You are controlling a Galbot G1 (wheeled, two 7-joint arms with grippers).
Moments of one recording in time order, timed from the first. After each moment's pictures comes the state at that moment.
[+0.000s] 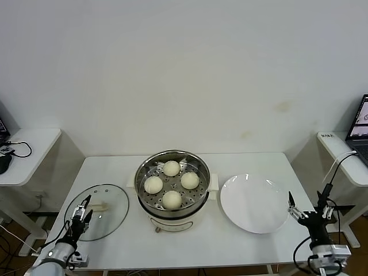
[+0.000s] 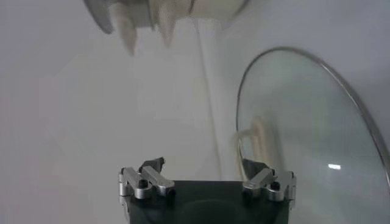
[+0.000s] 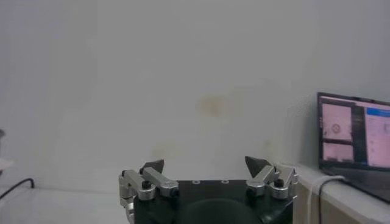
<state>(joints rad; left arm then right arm) 1.39 -0.98 -0.57 -1.54 1.20 -0.06 -0.18 -1.55 1.39 0.91 1.94 0.22 0.09 -0.15</state>
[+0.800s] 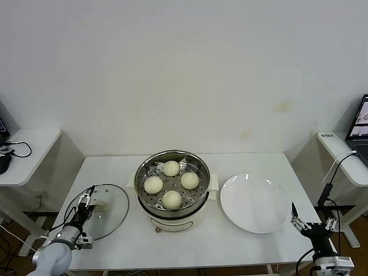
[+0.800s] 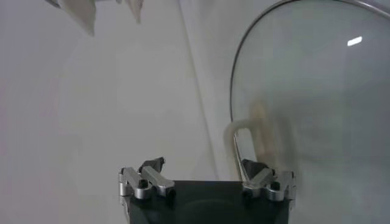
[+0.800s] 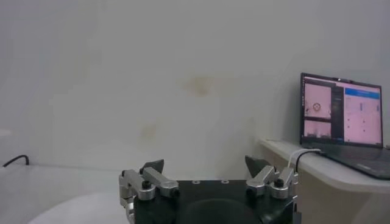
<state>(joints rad) 1.19 -0.98 -0.47 -1.36 1.20 -0.06 -0.16 -1.61 1.42 0.94 1.95 0.21 0.09 -0.17</state>
